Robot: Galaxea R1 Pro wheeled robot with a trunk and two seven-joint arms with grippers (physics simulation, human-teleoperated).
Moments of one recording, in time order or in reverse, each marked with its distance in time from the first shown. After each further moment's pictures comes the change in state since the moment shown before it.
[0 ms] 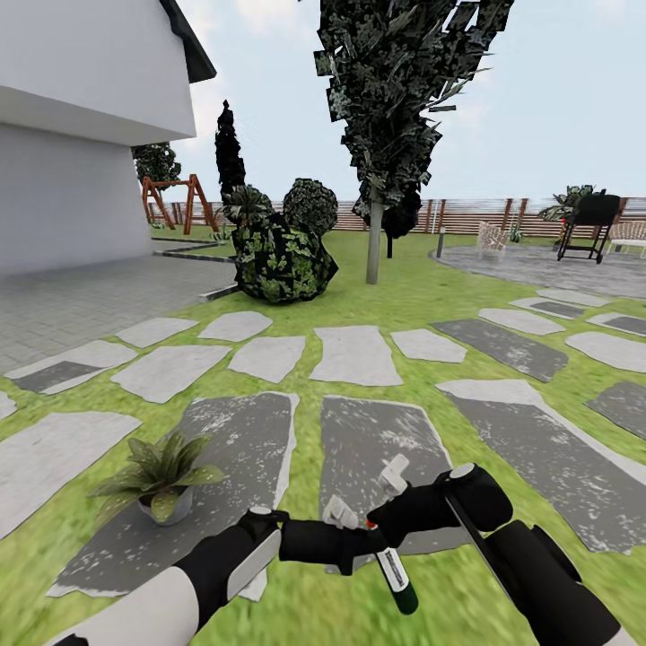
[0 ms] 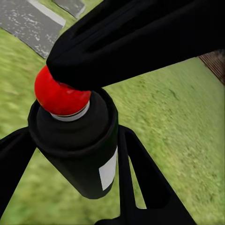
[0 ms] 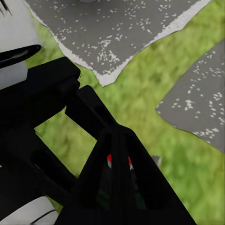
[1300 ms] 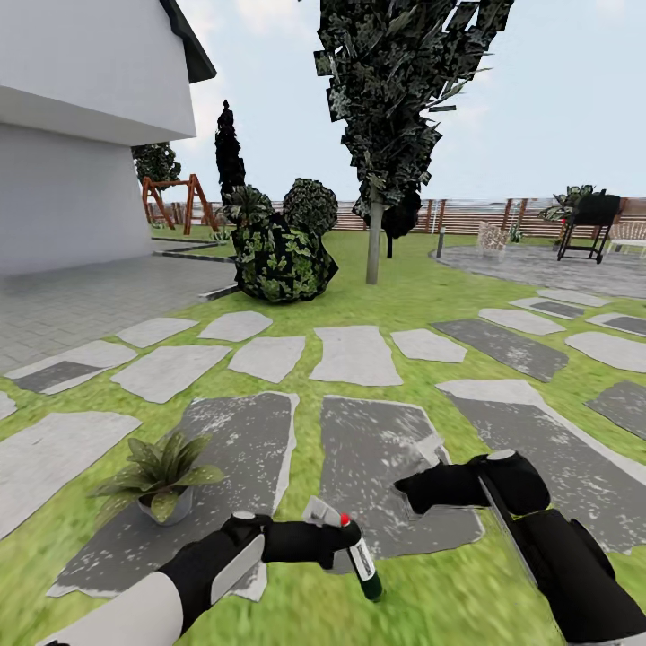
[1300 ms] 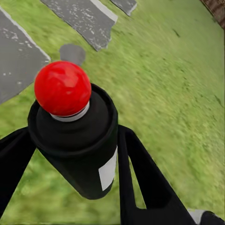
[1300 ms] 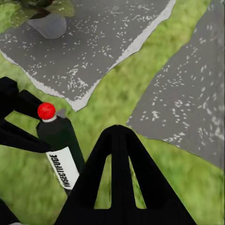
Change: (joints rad) left arm 0.016 0.050 0.017 0.017 0.007 0.002 0.158; right arm -0.001 -0.009 -0.200 -0.017 0.002 -0.001 -0.013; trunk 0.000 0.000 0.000
